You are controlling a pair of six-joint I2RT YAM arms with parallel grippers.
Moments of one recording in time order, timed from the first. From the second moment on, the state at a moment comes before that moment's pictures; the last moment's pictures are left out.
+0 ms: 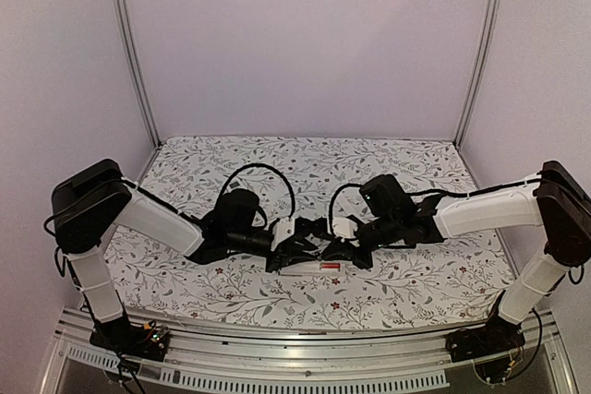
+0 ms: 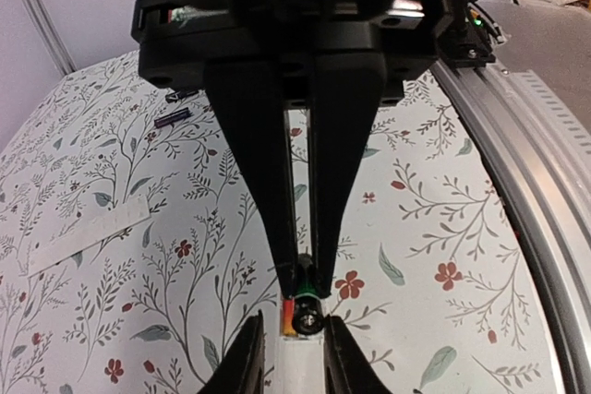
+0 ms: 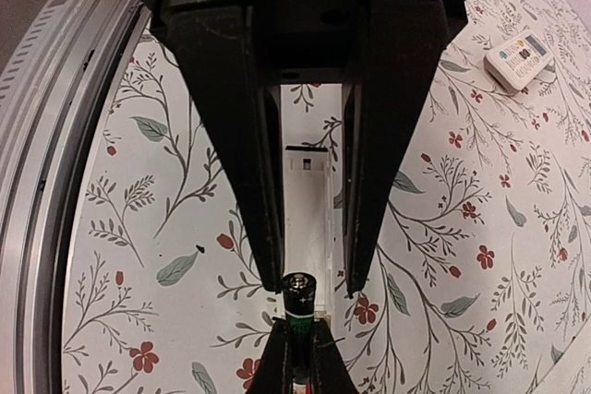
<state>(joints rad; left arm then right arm) -0.89 1.84 0.75 0.64 0.59 0.43 0.87 1.63 0.87 -0.03 -0.46 -0.57</state>
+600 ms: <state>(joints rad) -0.89 1.84 0.76 0.62 0.59 0.44 0.87 1.63 0.87 -0.03 -0.45 -0.59</state>
